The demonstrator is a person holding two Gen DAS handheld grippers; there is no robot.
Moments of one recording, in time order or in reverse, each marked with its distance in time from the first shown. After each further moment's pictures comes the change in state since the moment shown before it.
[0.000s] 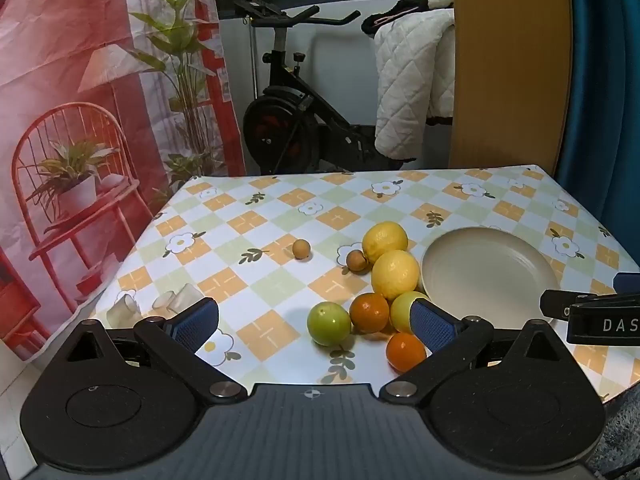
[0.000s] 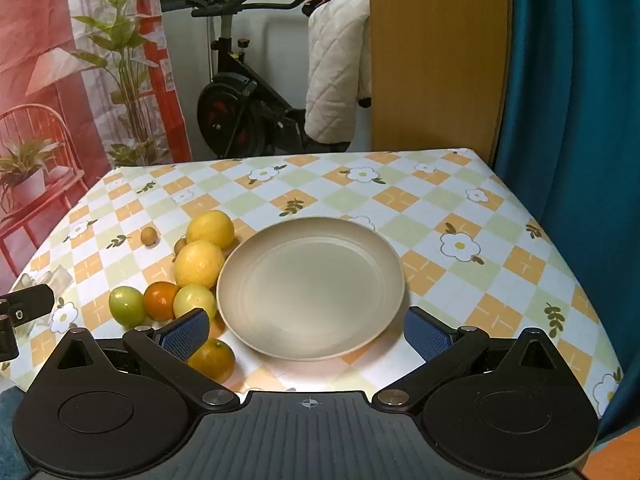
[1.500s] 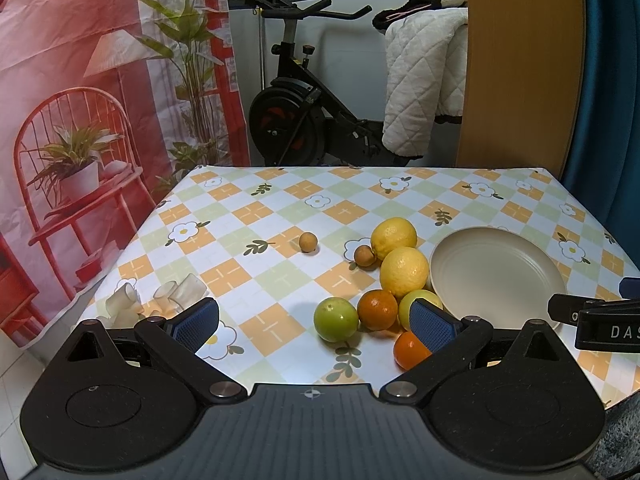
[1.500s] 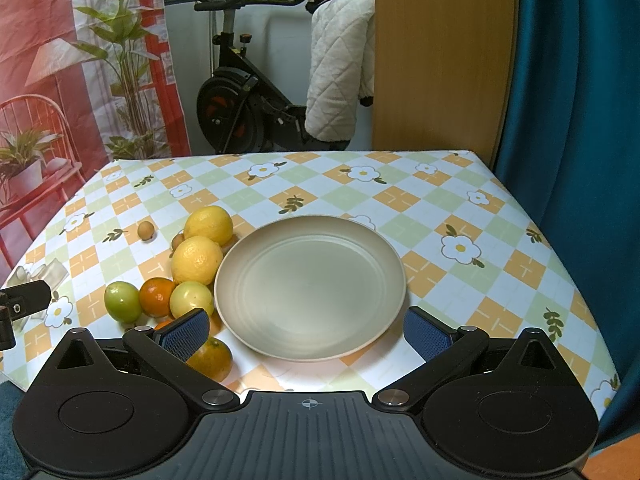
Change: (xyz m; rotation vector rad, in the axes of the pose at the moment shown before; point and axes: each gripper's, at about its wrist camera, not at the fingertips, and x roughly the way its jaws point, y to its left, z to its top) left arm 0.010 0.005 0.000 -0.030 0.025 0.006; right arm 0.004 0.005 0.001 -0.013 0.011 -0.003
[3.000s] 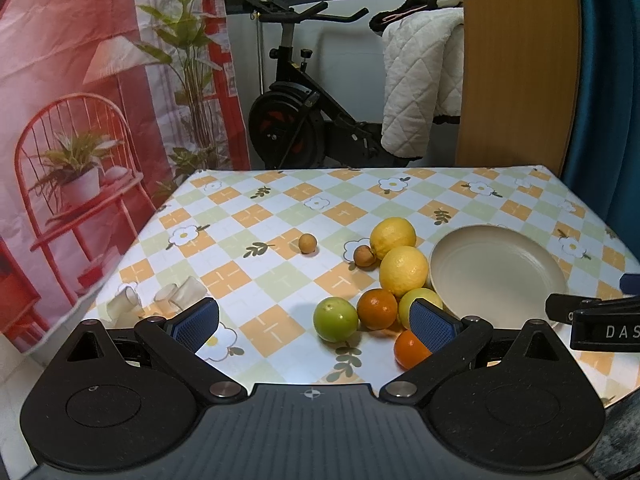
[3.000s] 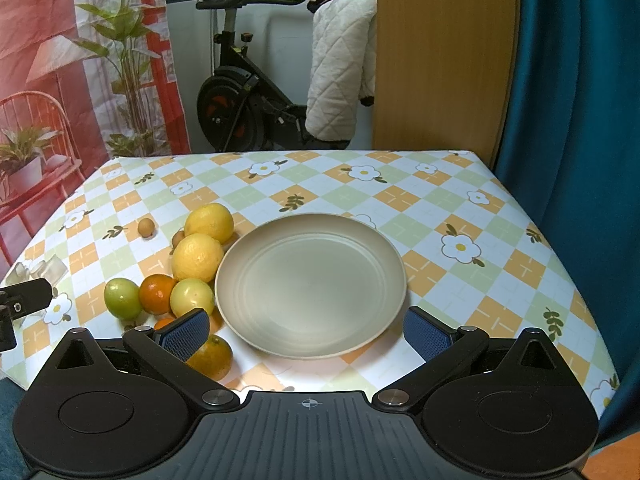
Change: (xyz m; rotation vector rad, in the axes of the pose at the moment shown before) left arm 0.000 -0.006 -0.004 0.027 -0.018 0.013; right arm 0.001 0.000 0.002 -0.017 0.002 -0.014
